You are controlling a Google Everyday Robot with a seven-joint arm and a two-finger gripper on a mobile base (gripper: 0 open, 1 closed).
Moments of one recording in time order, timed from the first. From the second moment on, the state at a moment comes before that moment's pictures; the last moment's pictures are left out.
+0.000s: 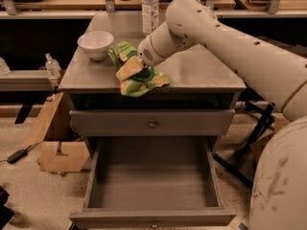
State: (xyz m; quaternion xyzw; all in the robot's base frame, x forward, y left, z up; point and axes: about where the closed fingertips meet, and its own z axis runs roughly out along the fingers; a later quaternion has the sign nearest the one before) arm 0.711 0.054 0.843 -0.45 0.81 0.20 0.33
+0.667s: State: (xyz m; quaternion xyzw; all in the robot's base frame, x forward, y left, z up) arm 0.710 0.056 0.843 -0.45 0.81 0.20 0.33
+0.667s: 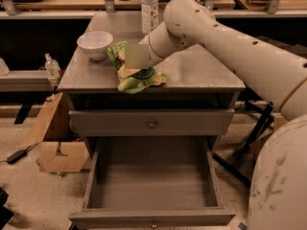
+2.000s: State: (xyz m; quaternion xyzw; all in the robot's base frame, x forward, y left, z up) arm 0.570 -0.041 0.952 -0.41 0.81 0.15 0.39
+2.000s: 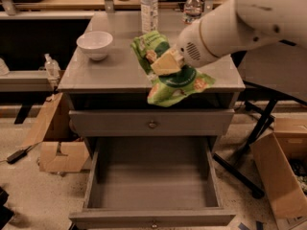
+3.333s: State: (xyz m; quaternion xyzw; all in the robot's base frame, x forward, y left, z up) arm 0.478 -0.084 0.879 -0.43 0.84 0.18 0.28
